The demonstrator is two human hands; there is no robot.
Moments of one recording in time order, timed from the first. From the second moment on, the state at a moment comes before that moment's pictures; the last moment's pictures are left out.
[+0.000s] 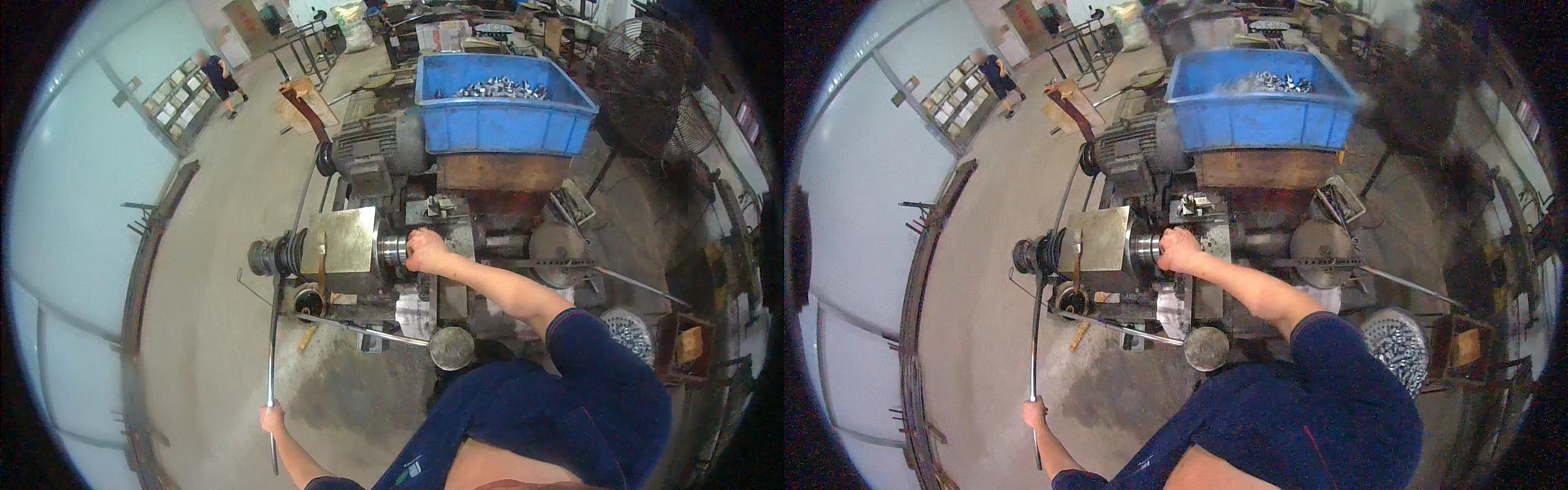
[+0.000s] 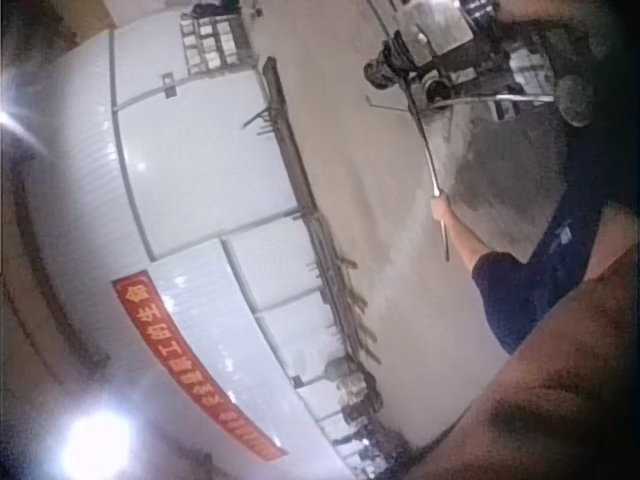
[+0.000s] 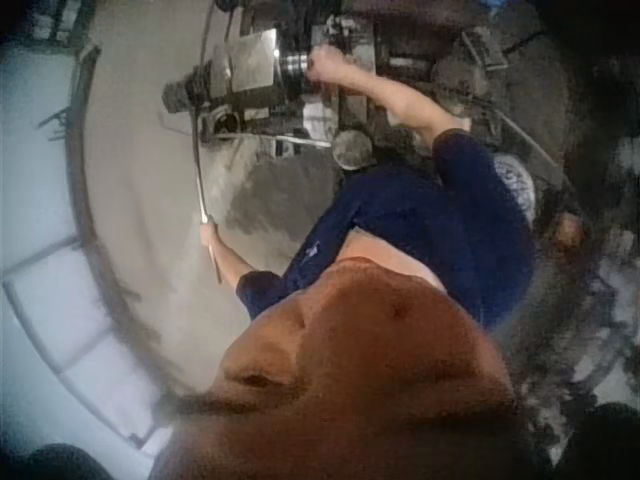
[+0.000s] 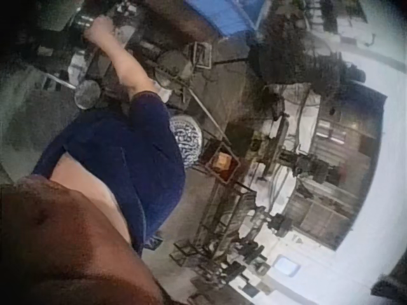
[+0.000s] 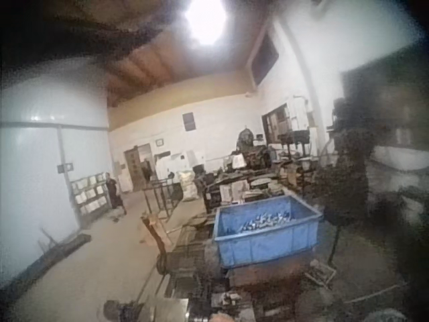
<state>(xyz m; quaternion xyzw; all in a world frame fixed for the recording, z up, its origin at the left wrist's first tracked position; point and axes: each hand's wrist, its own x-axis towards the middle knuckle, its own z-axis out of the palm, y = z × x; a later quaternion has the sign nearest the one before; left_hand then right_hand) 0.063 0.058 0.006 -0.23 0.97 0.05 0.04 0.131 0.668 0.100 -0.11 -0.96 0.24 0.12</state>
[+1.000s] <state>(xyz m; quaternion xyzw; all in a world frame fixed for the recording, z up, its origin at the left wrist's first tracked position) 0.172 0.184 0.065 -0.06 0.97 0.21 0.13 0.144 0.673 0.135 -0.04 -0.99 0.11 0.07</state>
